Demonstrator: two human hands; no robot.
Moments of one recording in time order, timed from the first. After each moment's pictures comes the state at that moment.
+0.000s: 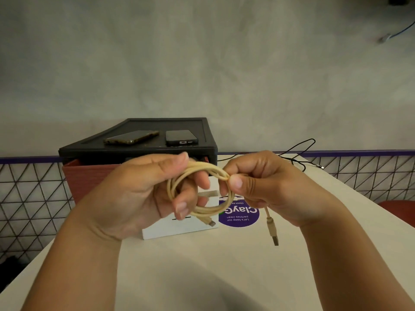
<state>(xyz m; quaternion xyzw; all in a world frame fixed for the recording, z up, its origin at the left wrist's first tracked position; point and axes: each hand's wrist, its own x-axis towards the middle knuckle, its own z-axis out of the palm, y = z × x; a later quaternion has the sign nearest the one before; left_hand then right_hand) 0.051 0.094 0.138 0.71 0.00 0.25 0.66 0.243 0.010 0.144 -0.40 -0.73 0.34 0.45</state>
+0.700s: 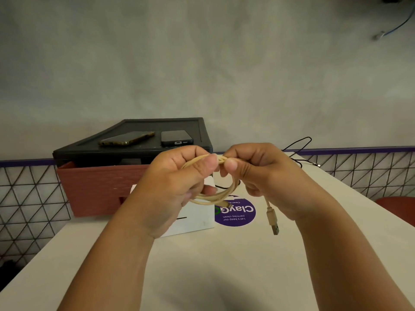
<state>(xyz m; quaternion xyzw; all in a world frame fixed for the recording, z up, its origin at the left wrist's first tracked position) 0.094 0.072 0.135 0.70 0.13 0.42 0.57 0.242 0.008 0.151 -0.48 -0.68 0.25 0.49</state>
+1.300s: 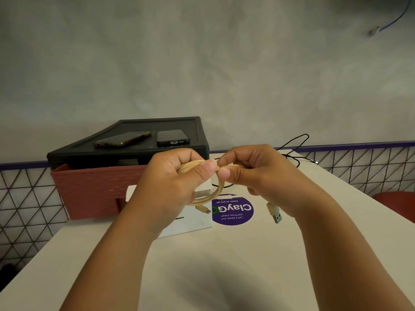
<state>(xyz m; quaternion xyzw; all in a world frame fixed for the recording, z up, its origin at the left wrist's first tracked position) 0.099 0.073 0.133 0.74 0.22 0.46 0.43 0.251 0.013 0.146 -0.54 -0.65 0.25 0.48</state>
